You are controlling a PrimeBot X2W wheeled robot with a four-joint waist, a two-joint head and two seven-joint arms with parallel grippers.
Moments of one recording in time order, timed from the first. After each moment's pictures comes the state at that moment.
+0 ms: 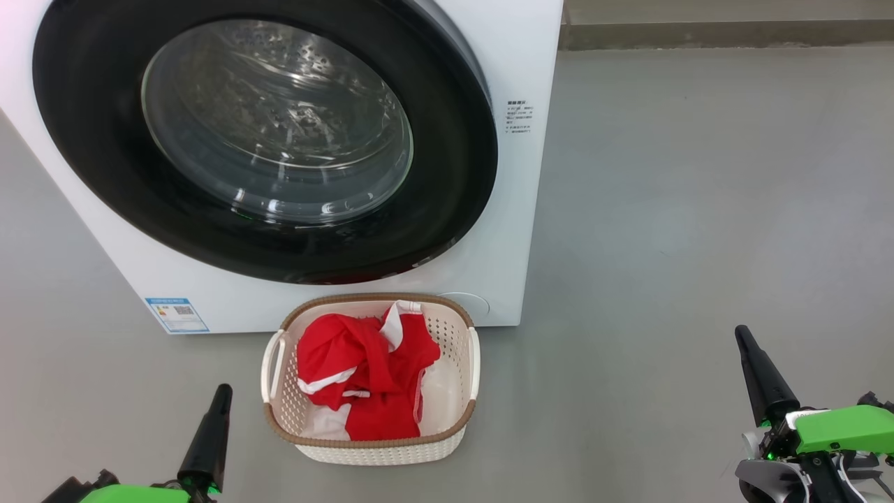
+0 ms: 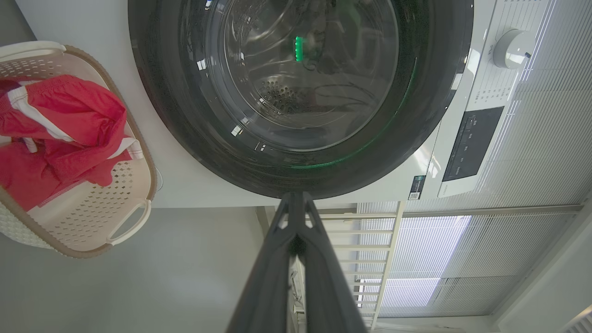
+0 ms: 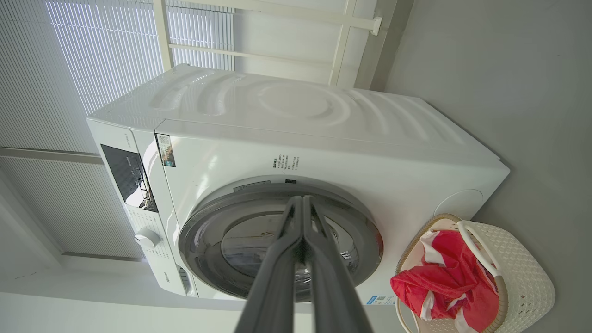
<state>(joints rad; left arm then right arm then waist) -0.07 0.04 0.08 0.27 -1.60 -0.12 0.11 -0.07 -0.04 -0.13 0.27 1.61 0.13 0.11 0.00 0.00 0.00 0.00</state>
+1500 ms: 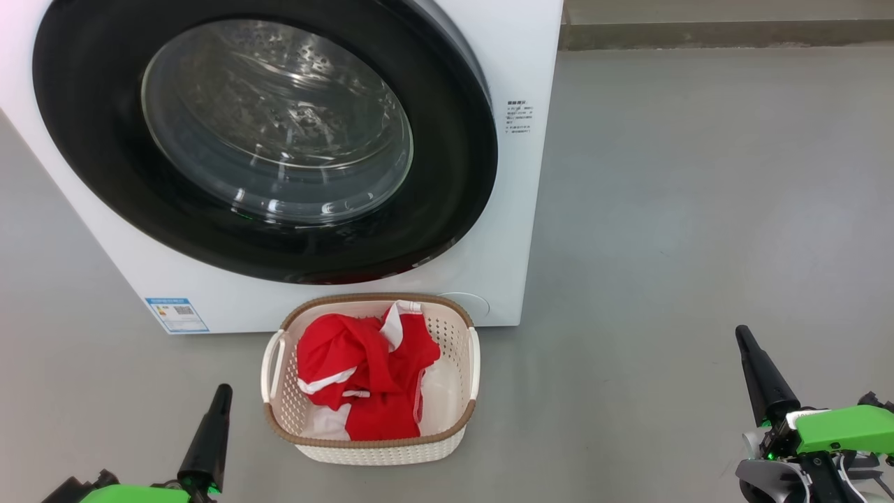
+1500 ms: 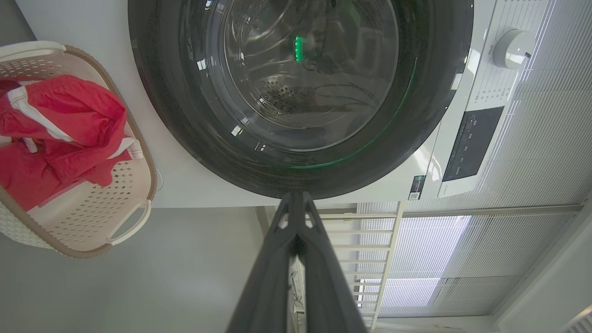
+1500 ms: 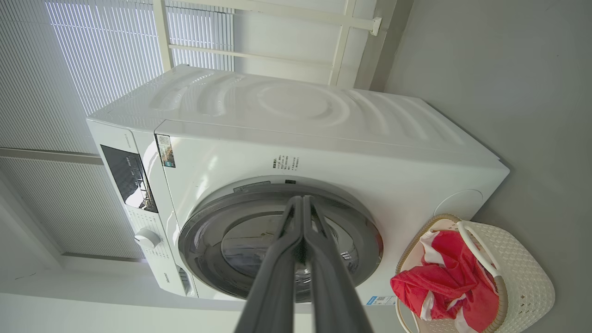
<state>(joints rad) -0.07 0.04 0.08 0.27 -1.60 -0.12 0.11 -0.07 -0.04 -0.13 0.27 1.61 0.13 0.11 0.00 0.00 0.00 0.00</state>
